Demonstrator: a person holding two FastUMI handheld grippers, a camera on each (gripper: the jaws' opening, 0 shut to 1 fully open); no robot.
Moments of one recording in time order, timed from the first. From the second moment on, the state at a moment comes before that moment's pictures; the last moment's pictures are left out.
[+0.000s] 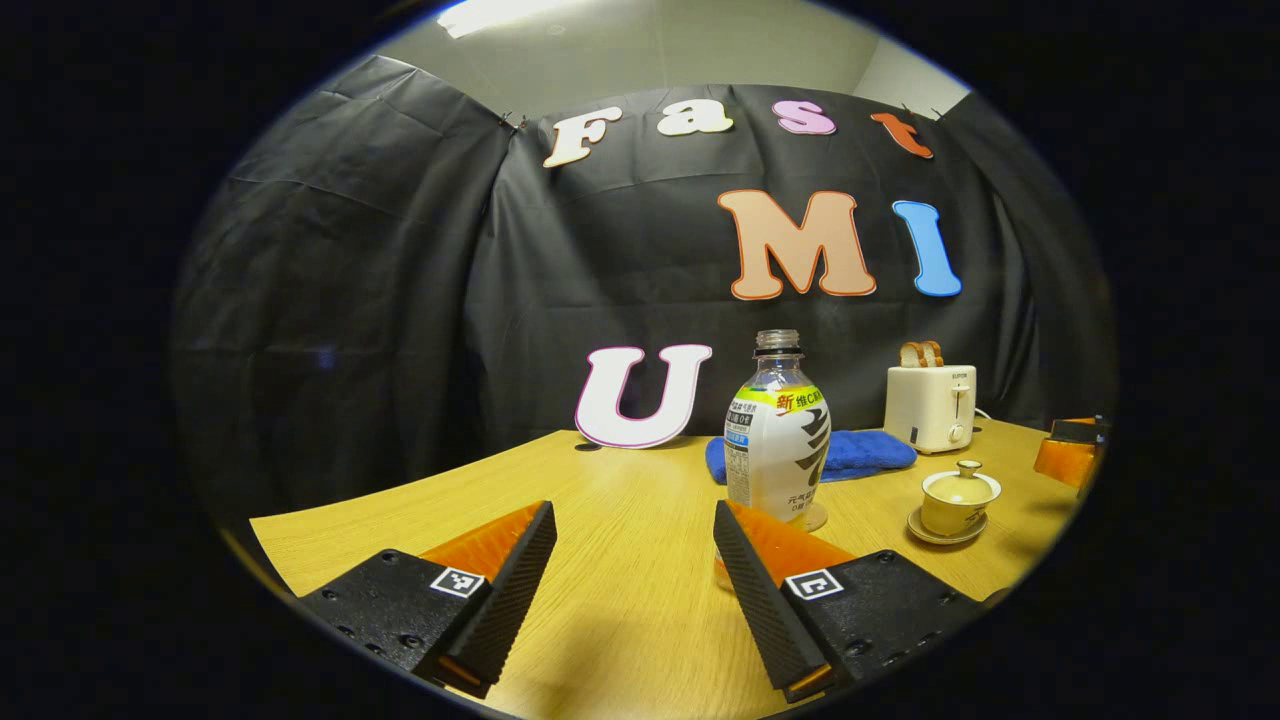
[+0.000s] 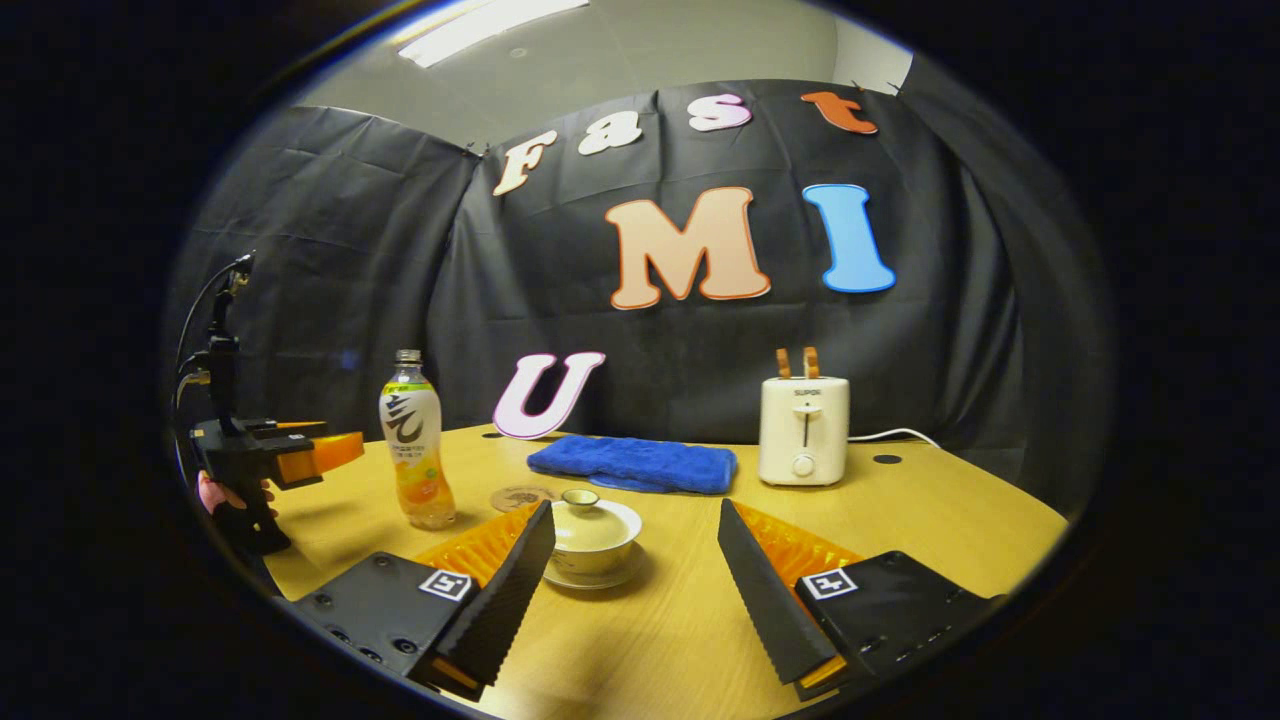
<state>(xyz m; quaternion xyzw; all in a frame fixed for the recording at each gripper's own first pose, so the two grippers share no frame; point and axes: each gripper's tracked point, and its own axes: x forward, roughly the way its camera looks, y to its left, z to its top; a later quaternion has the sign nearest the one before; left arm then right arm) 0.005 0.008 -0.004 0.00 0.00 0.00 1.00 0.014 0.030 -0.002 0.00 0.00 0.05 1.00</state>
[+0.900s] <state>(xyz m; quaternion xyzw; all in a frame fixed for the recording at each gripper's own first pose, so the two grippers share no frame) 0.005 0.006 -0.006 0.00 0.00 0.00 1.00 0.093 0.066 -0.023 0.01 0.07 0.08 0.99</state>
